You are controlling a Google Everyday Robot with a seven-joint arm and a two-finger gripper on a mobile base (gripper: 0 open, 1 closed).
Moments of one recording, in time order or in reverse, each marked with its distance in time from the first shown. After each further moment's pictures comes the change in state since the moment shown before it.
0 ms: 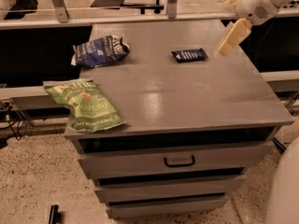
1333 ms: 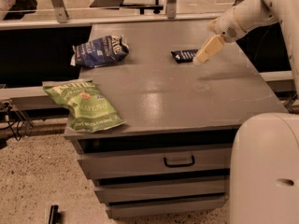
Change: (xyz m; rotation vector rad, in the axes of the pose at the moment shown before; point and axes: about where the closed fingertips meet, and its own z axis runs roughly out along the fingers) arm 0.027 -0.048 0.105 -0.024 -0.117 0.159
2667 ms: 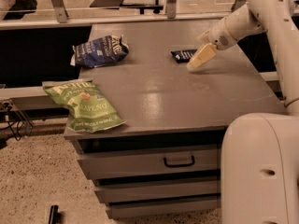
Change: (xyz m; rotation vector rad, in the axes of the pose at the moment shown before) arm 0.020 -0.004 0.039 -0.038 0.014 0.035
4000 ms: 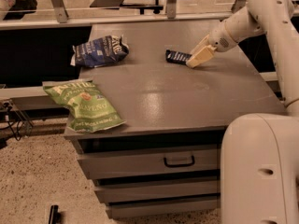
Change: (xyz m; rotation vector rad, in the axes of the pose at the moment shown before) arm 0.011 0.000 0.004 -0.009 0.019 0.013
